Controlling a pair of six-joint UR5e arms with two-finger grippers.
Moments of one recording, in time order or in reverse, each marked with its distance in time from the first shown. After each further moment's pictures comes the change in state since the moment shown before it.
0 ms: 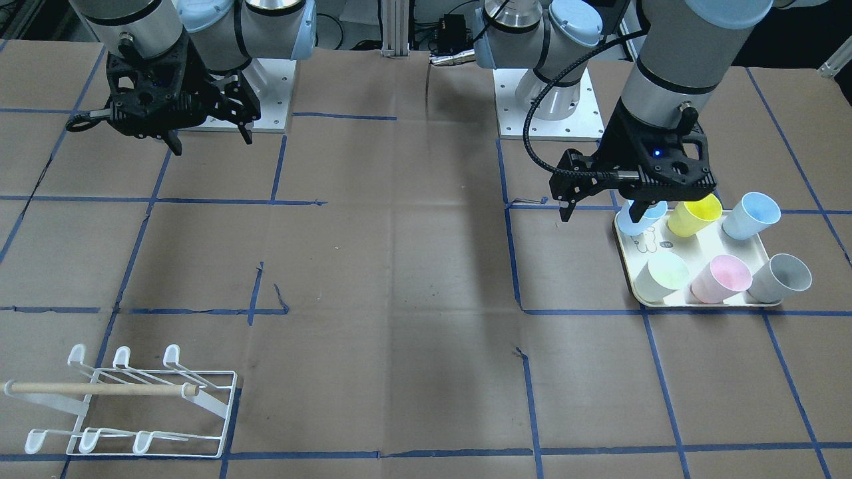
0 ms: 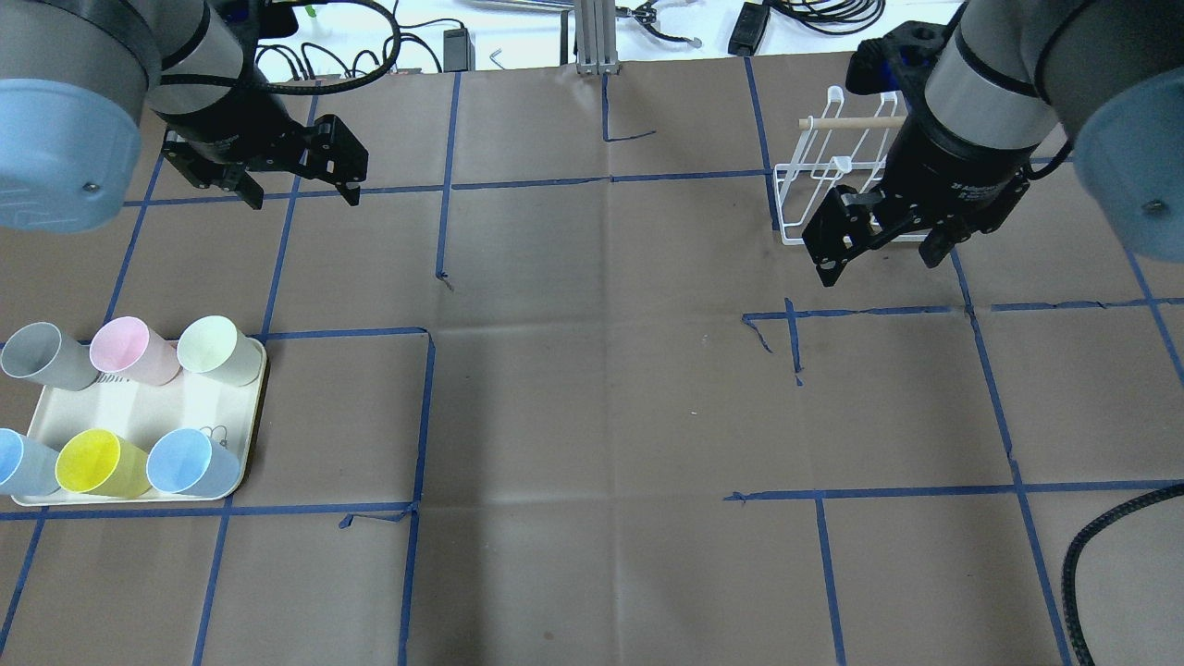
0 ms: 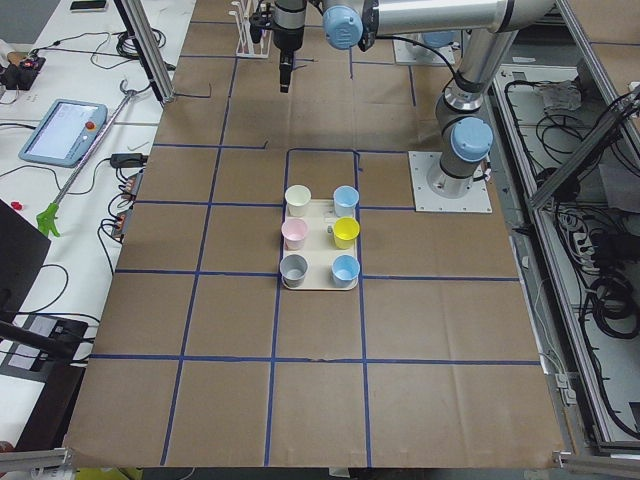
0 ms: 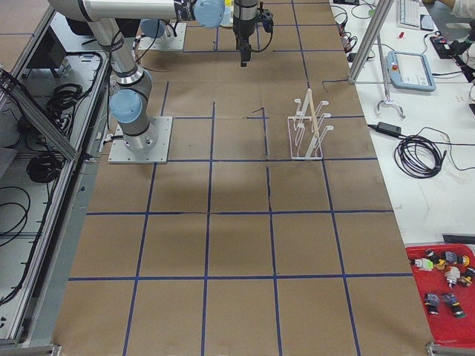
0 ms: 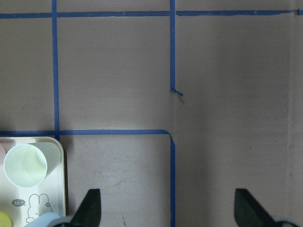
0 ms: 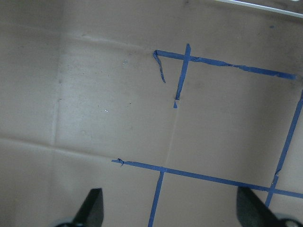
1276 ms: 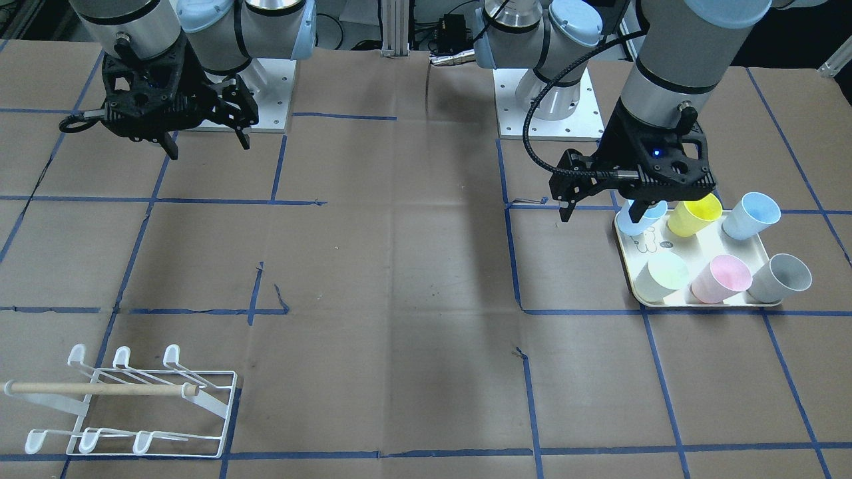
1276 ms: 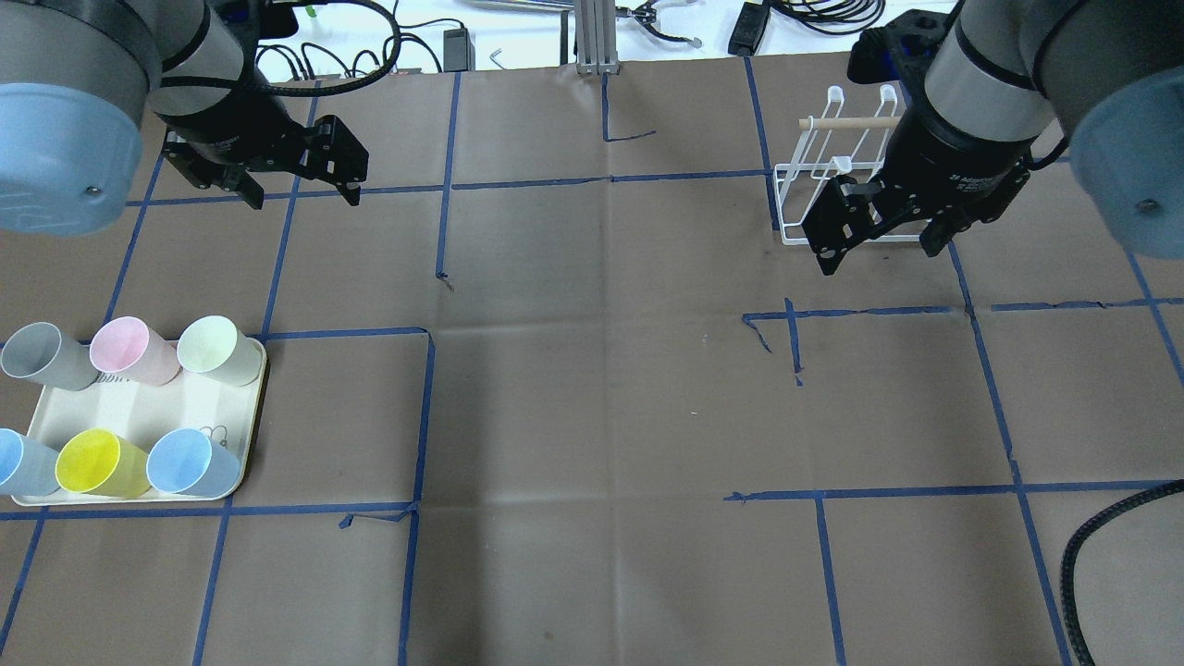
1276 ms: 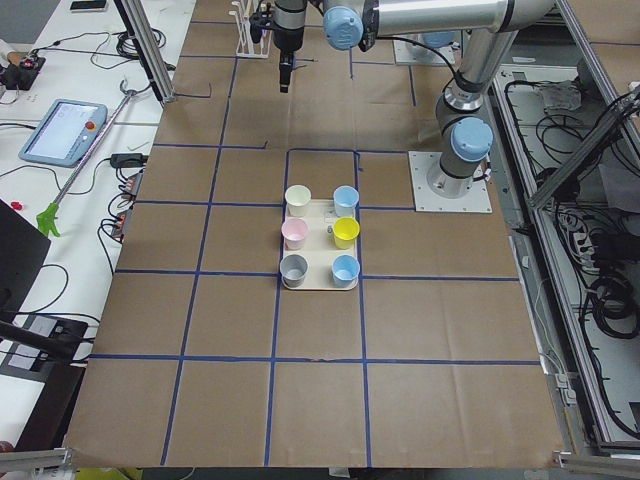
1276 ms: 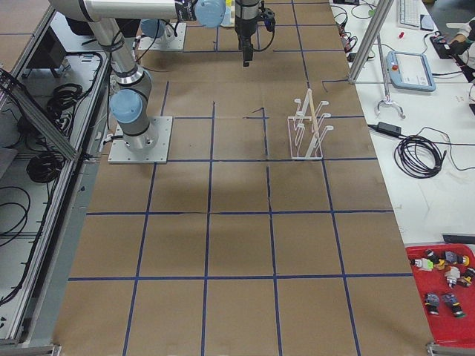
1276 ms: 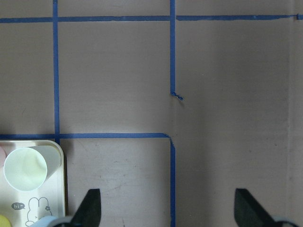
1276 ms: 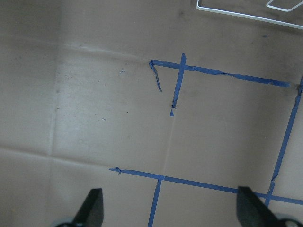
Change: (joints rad) left arm 0.000 0.004 -0.006 0.004 0.000 0.002; right arm 0.002 0.005 -0.003 -0.030 -0.006 0.012
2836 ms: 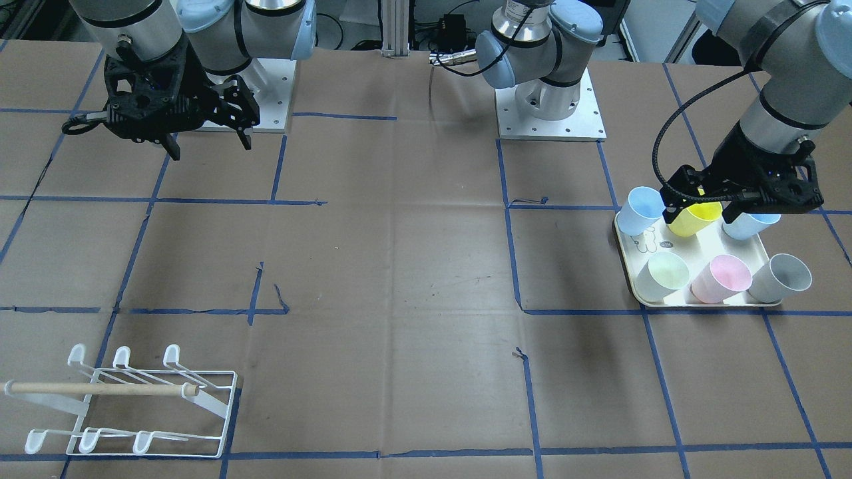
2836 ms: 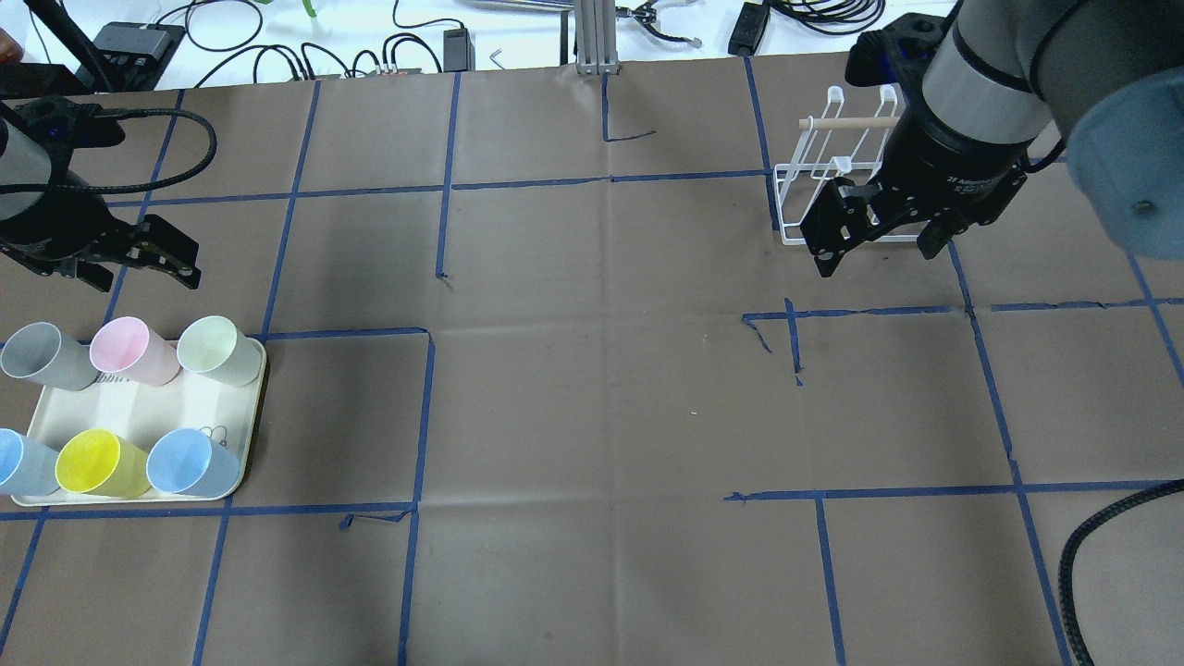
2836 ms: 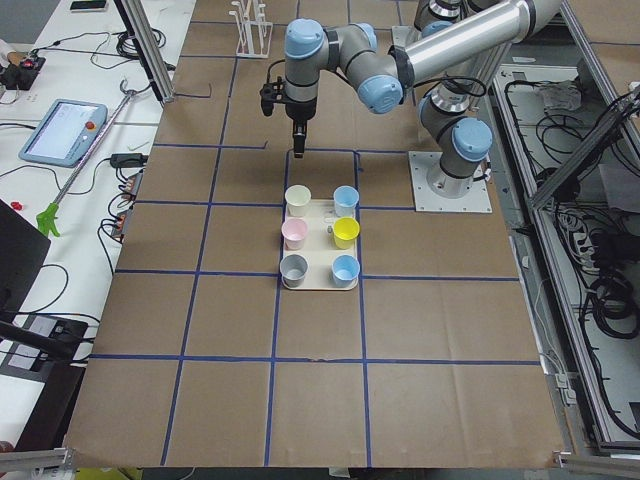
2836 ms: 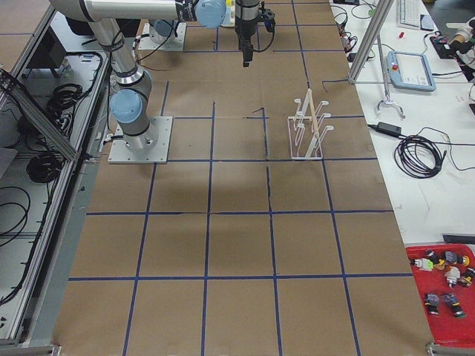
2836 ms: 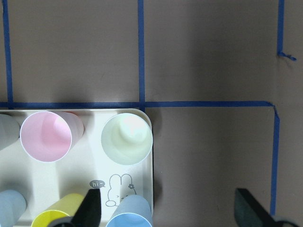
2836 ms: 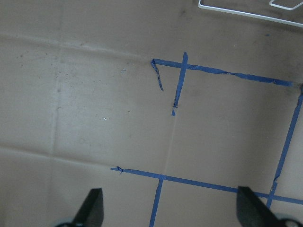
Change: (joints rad) left arm 0.377 0.044 -0.216 0.113 -0.003 0.367; right arm 0.000 0.002 0.002 0.001 0.005 0.000
